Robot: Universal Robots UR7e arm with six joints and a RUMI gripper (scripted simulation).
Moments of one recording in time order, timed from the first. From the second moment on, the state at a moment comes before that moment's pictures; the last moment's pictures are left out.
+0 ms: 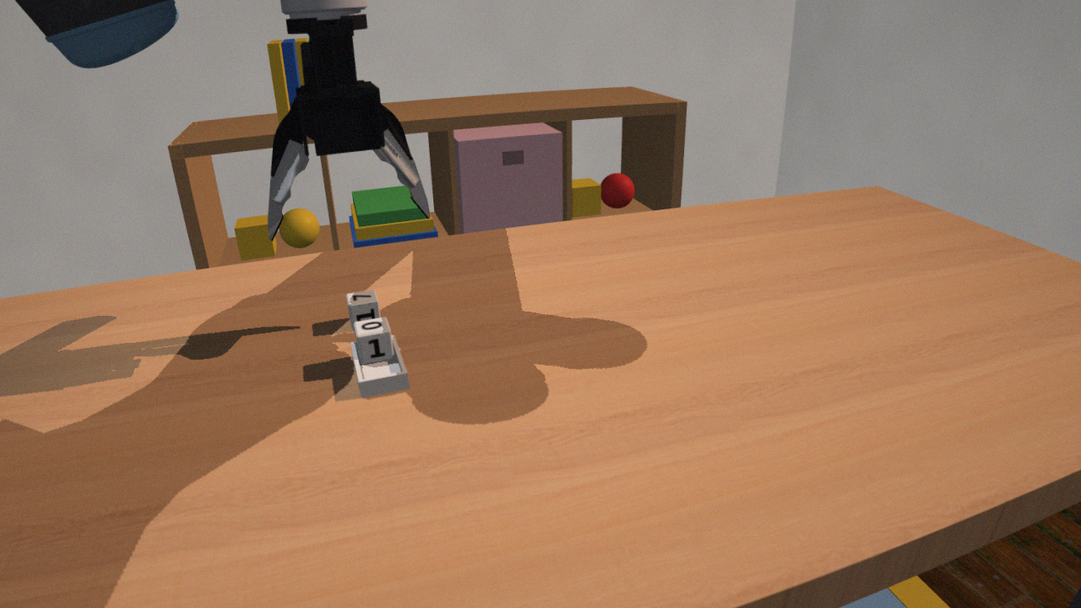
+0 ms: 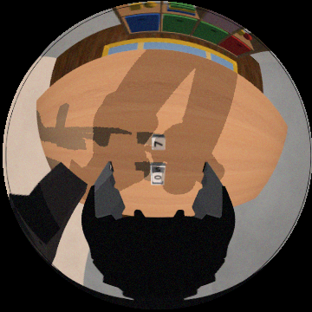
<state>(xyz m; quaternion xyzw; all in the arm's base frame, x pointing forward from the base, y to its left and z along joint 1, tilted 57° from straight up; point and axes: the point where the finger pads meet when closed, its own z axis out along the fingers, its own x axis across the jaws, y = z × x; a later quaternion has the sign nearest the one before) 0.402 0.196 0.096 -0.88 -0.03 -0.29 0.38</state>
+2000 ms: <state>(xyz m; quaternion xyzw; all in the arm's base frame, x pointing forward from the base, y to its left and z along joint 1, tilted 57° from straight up) 0.406 0.201 0.092 -0.88 -0.03 -0.29 0.38</state>
